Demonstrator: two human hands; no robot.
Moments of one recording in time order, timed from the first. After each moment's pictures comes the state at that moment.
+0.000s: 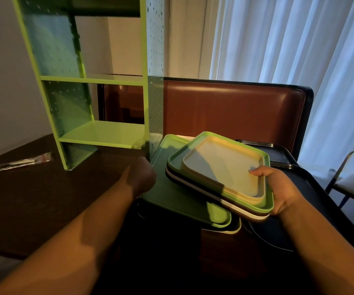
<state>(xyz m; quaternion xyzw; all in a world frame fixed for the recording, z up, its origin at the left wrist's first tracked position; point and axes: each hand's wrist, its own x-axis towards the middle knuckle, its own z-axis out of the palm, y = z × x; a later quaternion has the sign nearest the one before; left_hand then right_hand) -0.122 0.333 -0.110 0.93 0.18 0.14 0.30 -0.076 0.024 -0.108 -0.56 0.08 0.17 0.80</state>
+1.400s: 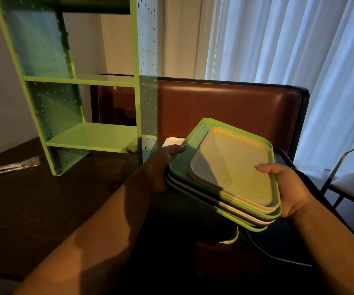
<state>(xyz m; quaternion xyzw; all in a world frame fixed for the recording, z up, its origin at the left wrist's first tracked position) -0.098 0.281 -0.067 0.53 0.05 -0.13 0.83 -0.074 0.009 -0.087 -0.55 0.00 0.18 0.82</state>
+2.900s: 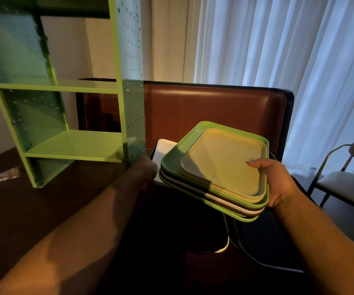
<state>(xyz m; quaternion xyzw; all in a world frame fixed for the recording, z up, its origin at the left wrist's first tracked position) -0.018 0.309 -0.108 0.87 0.23 0.06 0.43 -0.054 0.012 -0.072 -0.54 0.03 0.10 0.83</state>
